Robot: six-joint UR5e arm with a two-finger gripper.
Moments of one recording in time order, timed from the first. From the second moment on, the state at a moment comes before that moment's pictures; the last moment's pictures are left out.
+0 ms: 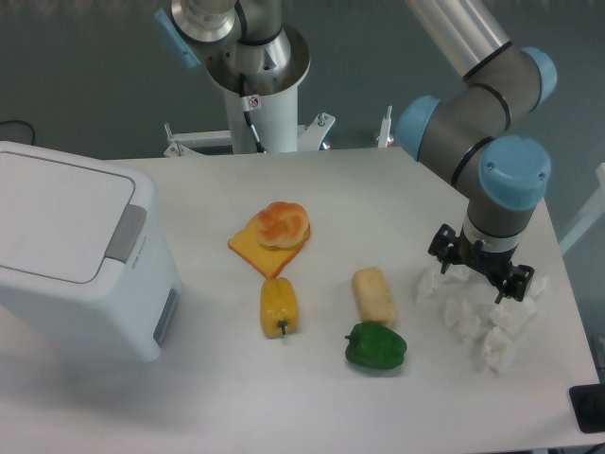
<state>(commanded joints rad) 2.71 -2.10 -1.42 -1.08 1.61 1.34</state>
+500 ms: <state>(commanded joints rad) 2.71 -2.09 -1.45 -1.08 1.57 1.33</state>
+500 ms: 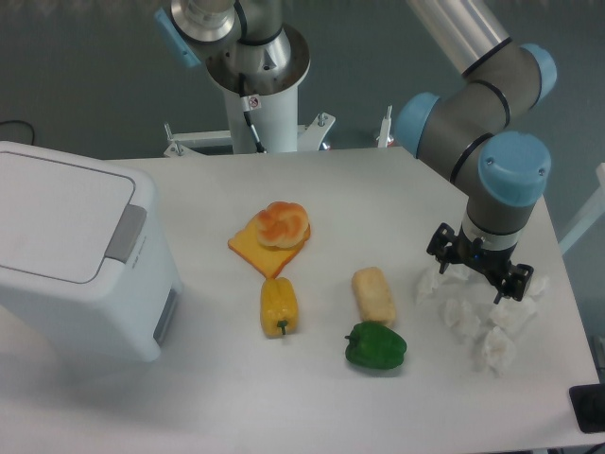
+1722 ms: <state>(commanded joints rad) 2.53 -1.97 -1.46 -1.08 1.46 0.65</state>
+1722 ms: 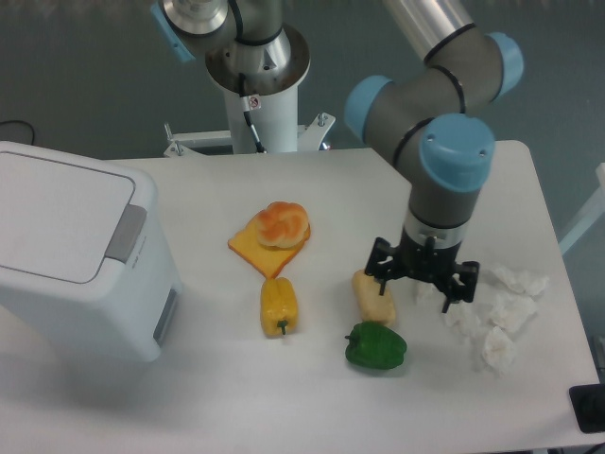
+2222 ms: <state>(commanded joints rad) 2.44 -1.90 -1.45 -1.08 1.42 0.41</state>
